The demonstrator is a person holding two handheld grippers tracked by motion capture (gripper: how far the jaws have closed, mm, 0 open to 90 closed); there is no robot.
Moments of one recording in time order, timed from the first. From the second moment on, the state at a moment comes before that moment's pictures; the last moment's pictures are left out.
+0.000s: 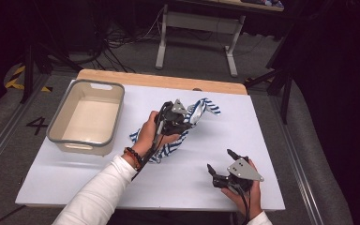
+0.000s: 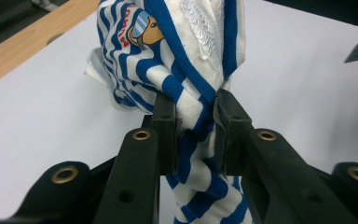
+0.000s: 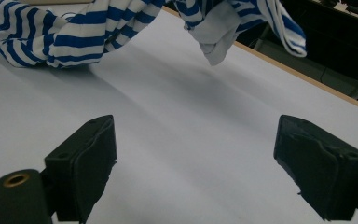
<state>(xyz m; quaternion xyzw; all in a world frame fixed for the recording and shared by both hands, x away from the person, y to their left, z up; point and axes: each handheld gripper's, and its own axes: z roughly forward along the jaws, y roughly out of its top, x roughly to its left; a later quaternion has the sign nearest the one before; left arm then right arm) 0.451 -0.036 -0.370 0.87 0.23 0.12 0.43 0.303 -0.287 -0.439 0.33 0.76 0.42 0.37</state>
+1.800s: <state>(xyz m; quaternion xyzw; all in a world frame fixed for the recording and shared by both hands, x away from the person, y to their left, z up) 0.382 0.057 -0.454 0.91 0.18 0.11 0.34 0.309 -0.284 -0.444 0.34 0.77 0.41 0.36</state>
